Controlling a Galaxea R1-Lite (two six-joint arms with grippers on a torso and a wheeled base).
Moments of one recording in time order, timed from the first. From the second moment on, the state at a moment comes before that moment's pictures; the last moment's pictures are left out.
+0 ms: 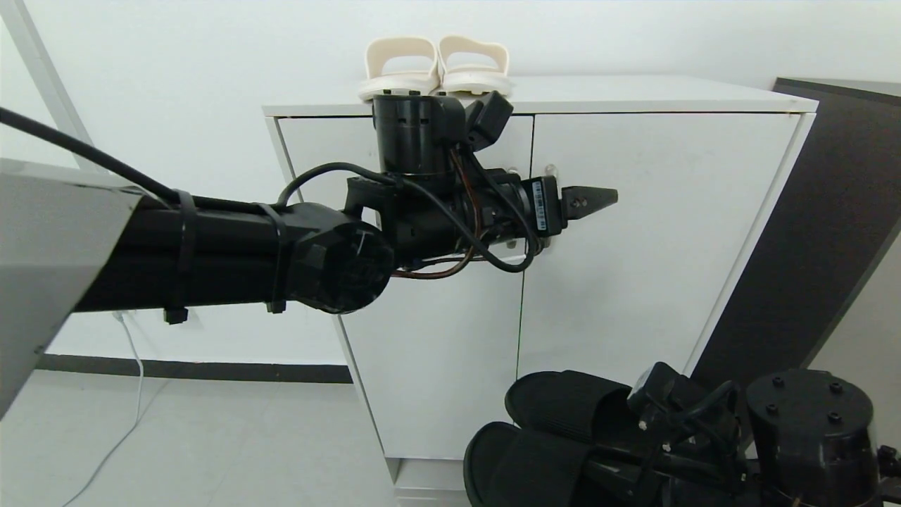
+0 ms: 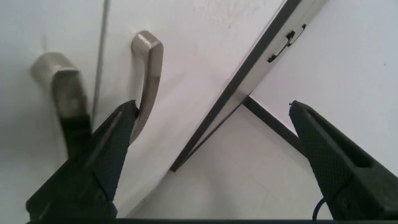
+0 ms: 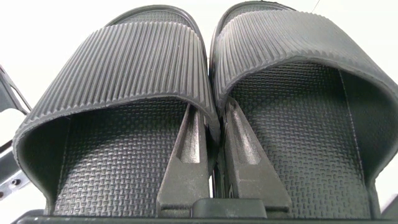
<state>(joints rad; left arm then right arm) -0.70 1.98 -1.56 -0.41 -0.33 -0.32 0.85 1.57 -0.38 -0.77 0.02 0.00</state>
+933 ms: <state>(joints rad) -0.75 1.92 -1.46 -0.42 -0.33 -0.31 0.87 1.52 -0.31 -0.77 0.17 -0.06</state>
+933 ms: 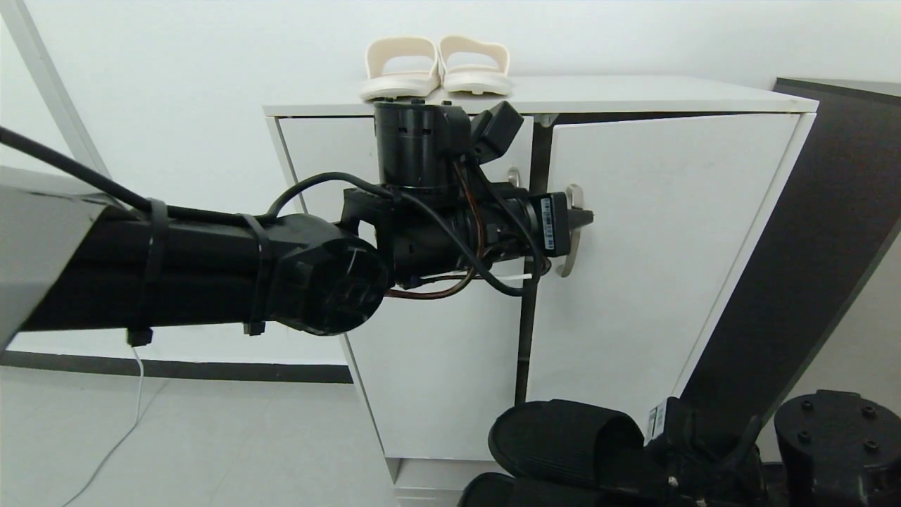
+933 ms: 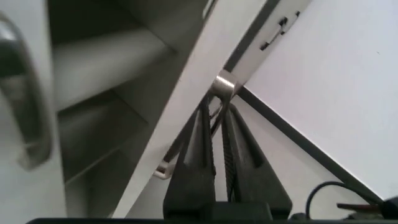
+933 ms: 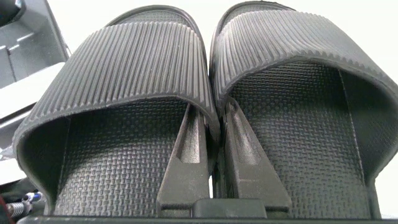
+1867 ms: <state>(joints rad) -0.69 1.74 -1.20 -0.51 -0.33 -0.32 0.90 1.50 -0.27 -0.77 0.17 -0.09</state>
